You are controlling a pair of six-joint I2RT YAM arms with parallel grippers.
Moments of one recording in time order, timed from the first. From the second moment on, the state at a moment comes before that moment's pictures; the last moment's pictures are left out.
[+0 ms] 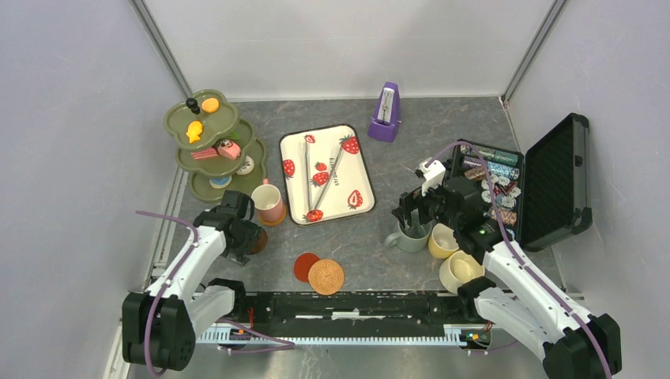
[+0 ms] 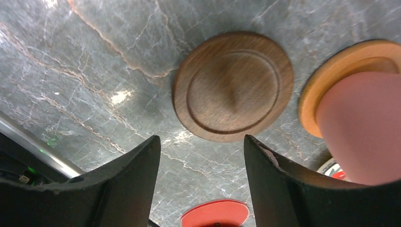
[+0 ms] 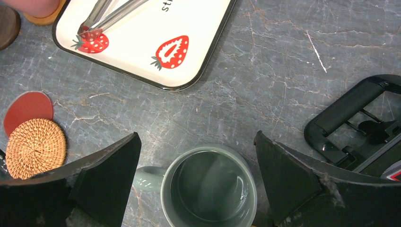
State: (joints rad) left arm -0.13 1.01 0.56 -0.89 -0.22 -1.28; right arm 0.44 0.84 0.56 -0.20 -0.22 0.02
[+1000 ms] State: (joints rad) left arm -0.10 1.26 0.60 -0.67 -0.31 -1.35; right arm 0.44 0.84 0.56 -0.20 -0.22 0.02
